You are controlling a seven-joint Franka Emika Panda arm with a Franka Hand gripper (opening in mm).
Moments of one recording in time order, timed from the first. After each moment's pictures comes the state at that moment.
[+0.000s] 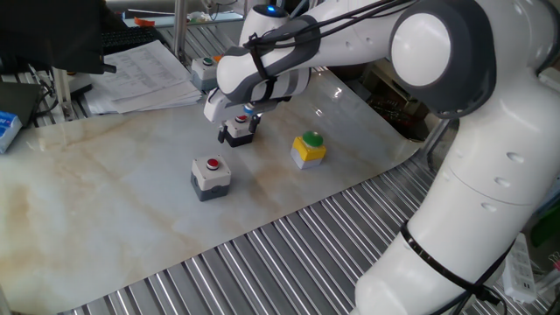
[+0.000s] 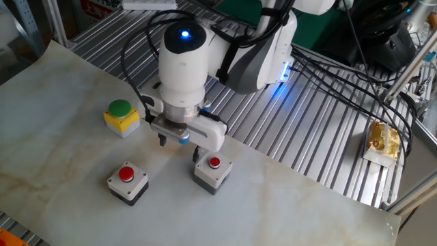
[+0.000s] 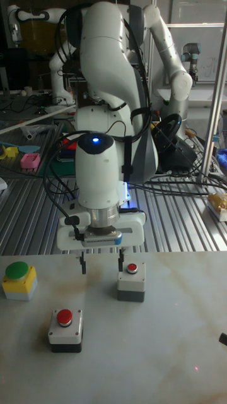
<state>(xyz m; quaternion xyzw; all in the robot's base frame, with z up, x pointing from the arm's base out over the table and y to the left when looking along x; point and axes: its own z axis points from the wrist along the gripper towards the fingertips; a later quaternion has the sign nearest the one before) 0.542 -0.017 0.176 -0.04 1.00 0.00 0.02</state>
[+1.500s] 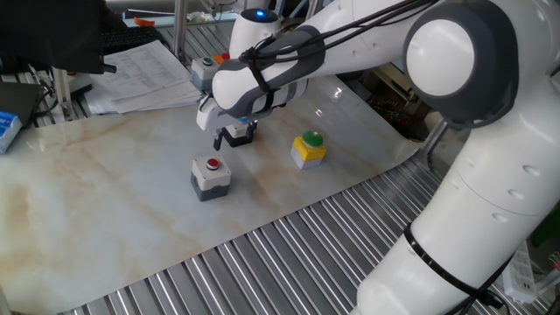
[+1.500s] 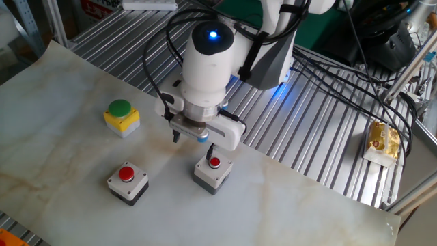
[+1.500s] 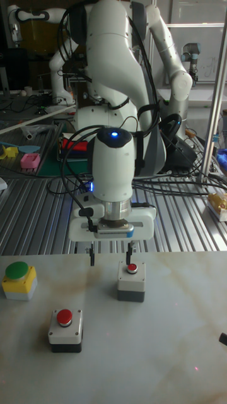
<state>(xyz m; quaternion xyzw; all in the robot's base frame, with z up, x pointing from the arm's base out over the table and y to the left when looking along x) 0.520 0.009 0.182 -0.04 1.00 -0.02 0.02</state>
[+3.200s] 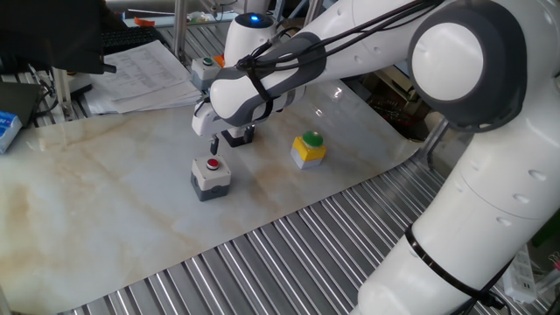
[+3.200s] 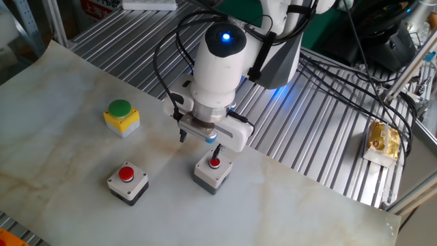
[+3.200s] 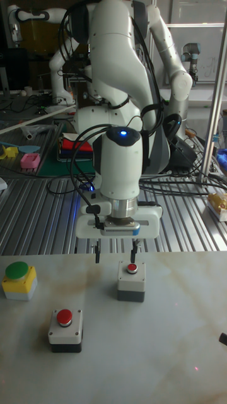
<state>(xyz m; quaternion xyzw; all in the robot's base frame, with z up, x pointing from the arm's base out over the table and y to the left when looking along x) 0.510 0.022 0.180 -0.03 1.00 -0.03 0.03</state>
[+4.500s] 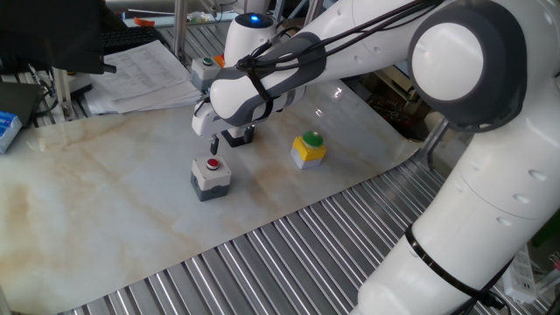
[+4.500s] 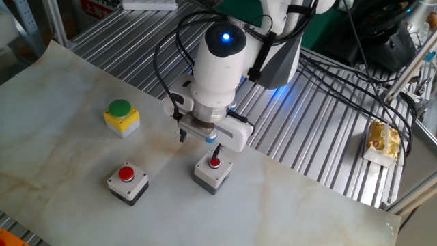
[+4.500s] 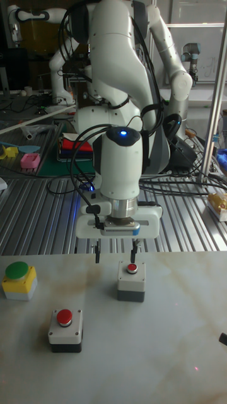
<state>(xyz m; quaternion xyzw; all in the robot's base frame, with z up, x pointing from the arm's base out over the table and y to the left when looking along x) 0.510 0.022 0.180 -0.03 1.00 -0.03 0.03</state>
